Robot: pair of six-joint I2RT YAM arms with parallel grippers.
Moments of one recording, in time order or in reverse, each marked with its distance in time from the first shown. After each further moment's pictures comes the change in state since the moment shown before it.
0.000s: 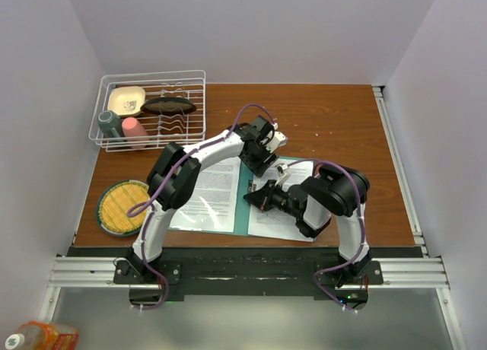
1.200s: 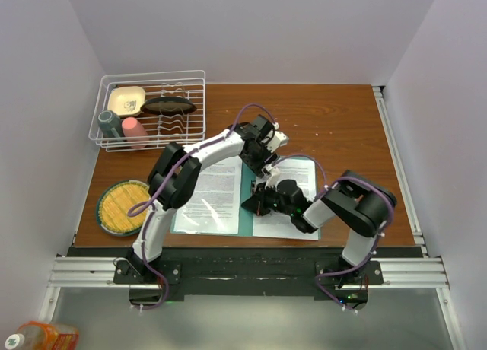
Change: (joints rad) left arm 0.000 0.003 0.008 -0.003 0.029 0.000; right arm 0.071 -0.222 0.059 -0.442 0.010 -0.160
